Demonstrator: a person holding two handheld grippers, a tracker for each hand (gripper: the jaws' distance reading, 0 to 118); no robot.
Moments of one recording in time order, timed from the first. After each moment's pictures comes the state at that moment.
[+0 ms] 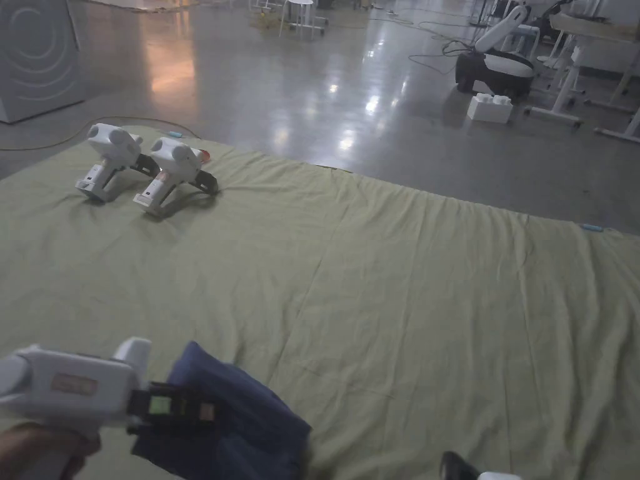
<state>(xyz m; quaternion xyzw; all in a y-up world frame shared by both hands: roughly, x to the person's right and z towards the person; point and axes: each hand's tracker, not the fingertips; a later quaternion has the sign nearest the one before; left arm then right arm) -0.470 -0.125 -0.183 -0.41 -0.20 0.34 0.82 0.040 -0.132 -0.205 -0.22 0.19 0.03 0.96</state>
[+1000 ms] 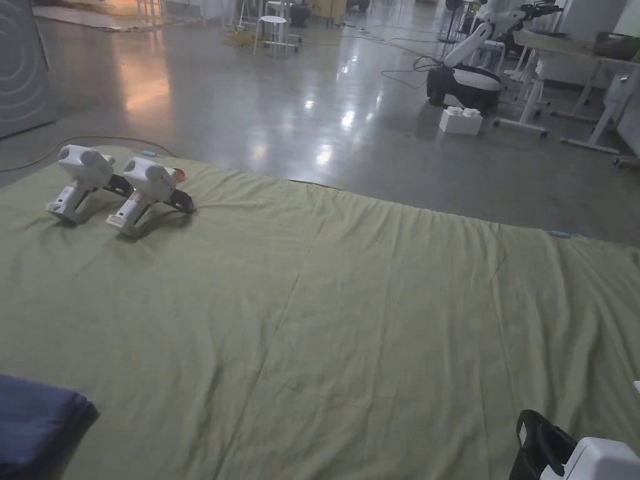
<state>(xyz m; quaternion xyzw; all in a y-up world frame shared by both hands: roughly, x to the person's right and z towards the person) -0.634 -0.069 -0.146 -0.47 0.26 0.08 0.84 0.103 -0.068 -0.223 -0.15 0.14 0.02 0.98</state>
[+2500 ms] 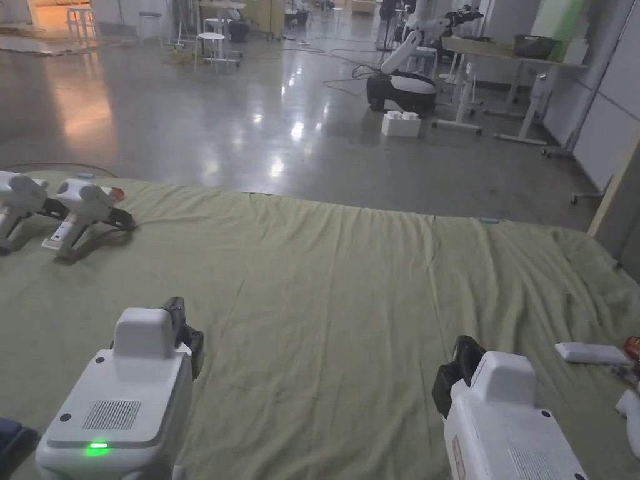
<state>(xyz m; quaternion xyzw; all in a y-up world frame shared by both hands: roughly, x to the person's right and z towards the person) -0.229 -0.039 -0.179 -0.06 0.14 0.00 0.99 0.088 -0.041 -0.225 -0.07 0.06 0.00 1.00</state>
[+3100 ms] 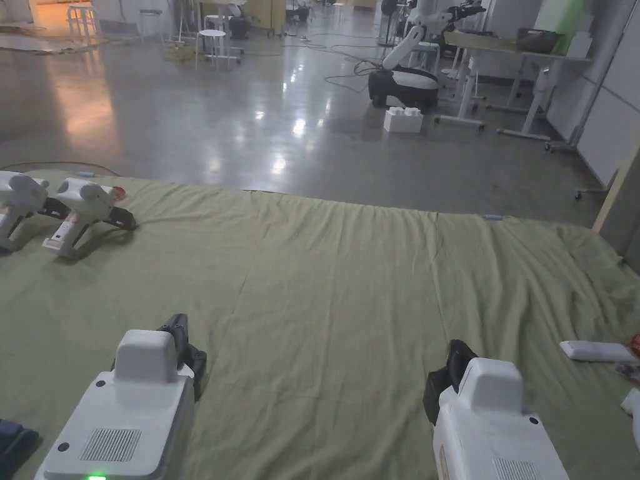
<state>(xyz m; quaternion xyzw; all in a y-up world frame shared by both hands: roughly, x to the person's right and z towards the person) -0.218 -0.048 -0.169 -0.06 0.13 -0.01 0.99 0.074 -0.047 -0.221 -0.08 0.07 0.02 0.99</state>
